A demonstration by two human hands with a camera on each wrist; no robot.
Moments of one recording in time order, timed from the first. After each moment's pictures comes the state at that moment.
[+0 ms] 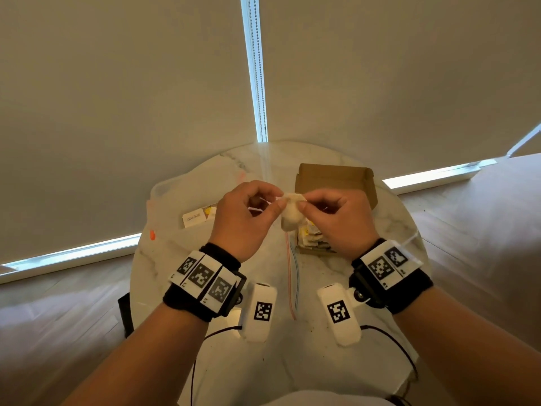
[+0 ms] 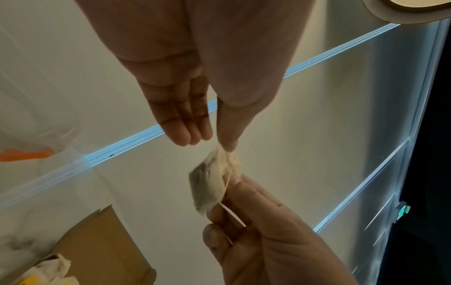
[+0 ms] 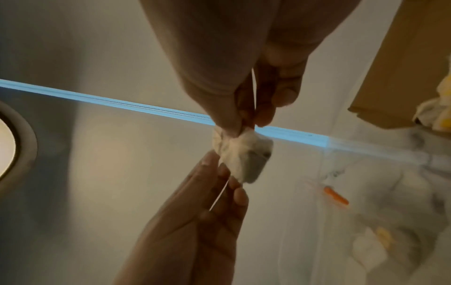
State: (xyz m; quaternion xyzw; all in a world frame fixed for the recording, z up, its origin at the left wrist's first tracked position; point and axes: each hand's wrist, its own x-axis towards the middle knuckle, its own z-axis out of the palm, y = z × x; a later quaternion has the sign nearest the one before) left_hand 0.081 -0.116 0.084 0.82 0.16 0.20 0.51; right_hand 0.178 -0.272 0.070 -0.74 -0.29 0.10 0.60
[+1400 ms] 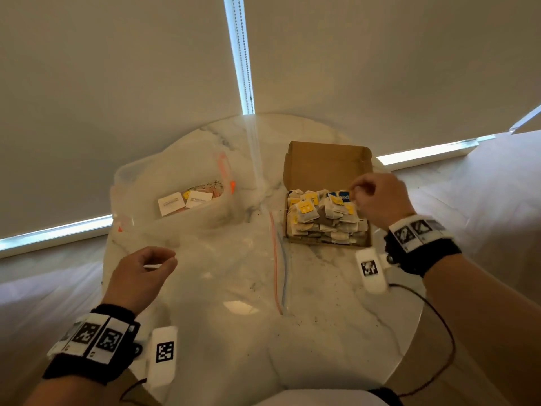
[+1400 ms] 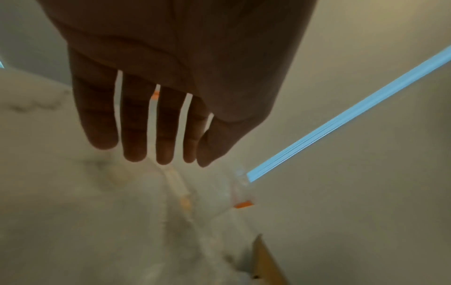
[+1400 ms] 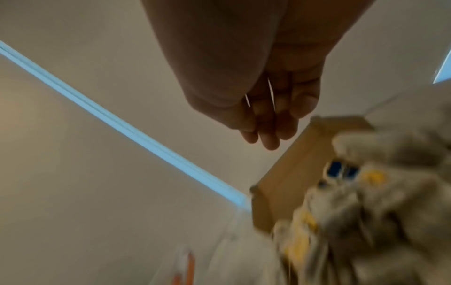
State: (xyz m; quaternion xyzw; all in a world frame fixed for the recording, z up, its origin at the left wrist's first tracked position) left_hand -0.008 -0.035 -0.008 0.77 0.49 0.00 0.42; right_hand 0.294 -0.325 -0.002 -0.92 -0.19 0.11 0.31
